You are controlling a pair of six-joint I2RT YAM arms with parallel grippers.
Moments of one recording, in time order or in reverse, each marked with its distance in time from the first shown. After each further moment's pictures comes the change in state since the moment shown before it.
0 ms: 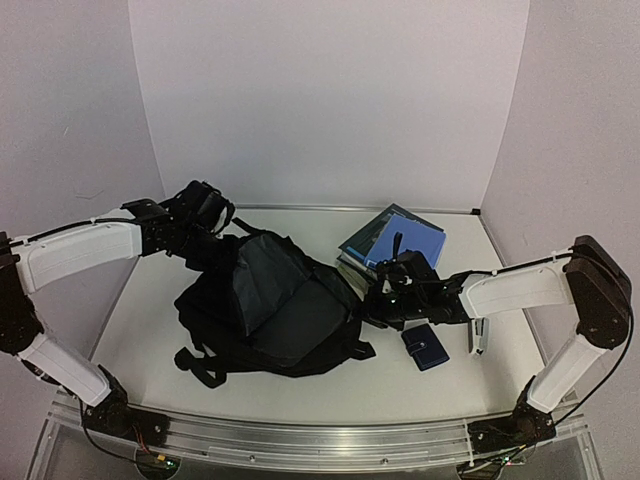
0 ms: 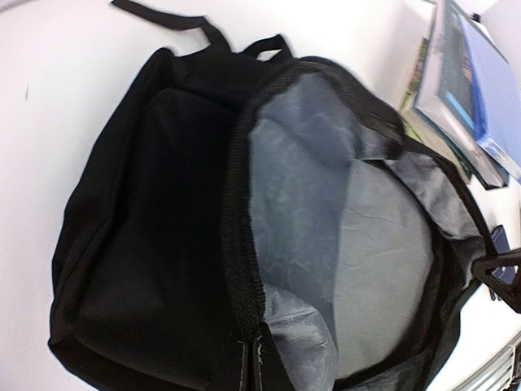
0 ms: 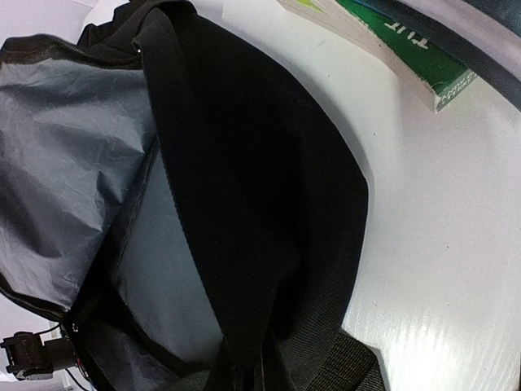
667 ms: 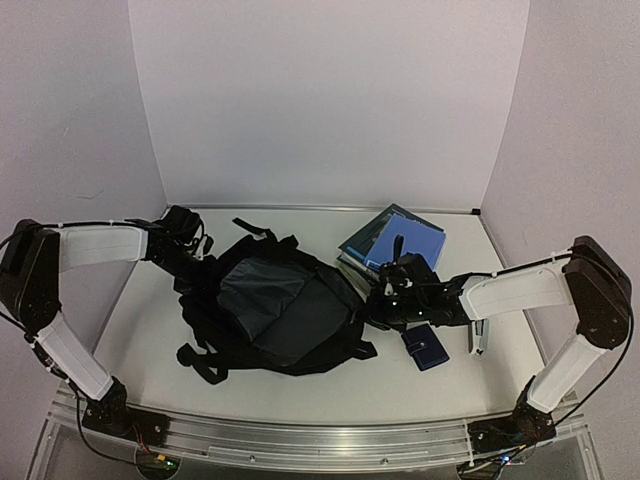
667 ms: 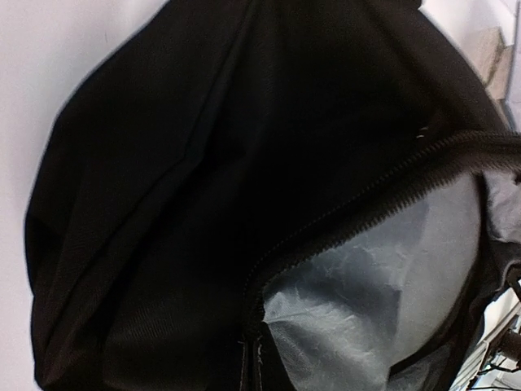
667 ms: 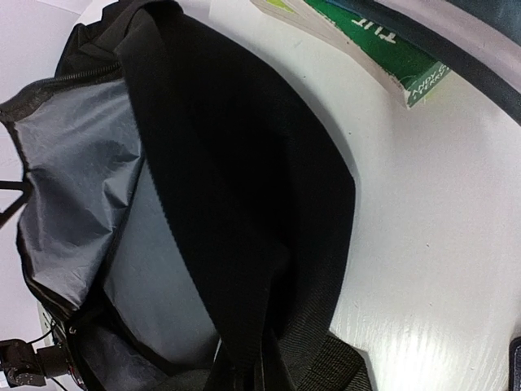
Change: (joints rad) left arm 0.312 0.133 -0.171 0.117 0.354 0.038; right arm 0.000 0.000 -0.017 -0.002 0.035 0.007
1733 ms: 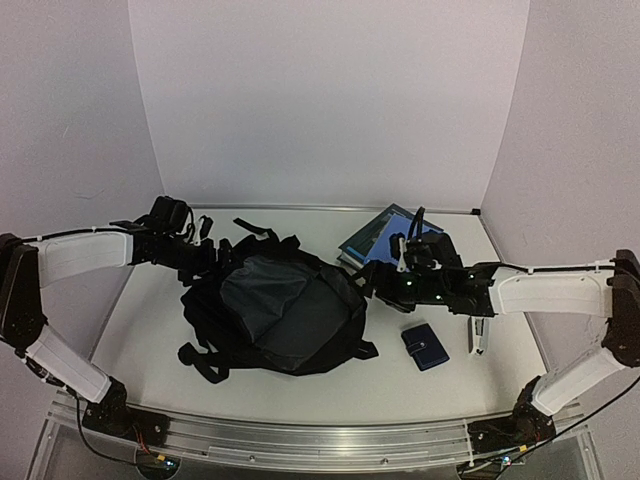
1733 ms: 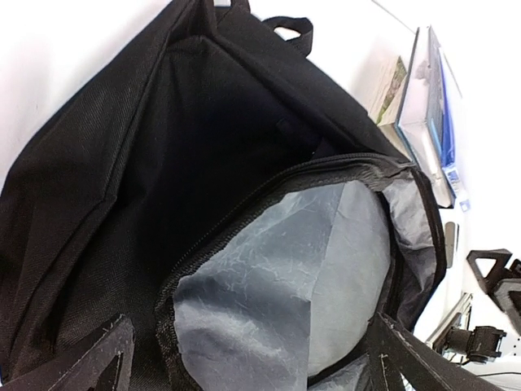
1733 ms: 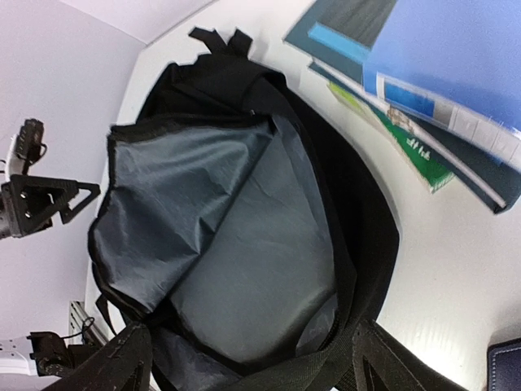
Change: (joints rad) left arm 0.006 -0.115 -0.054 0.177 0.141 -0.069; right arm -0.012 -0.189 0.020 -0.032 0.022 -0.081
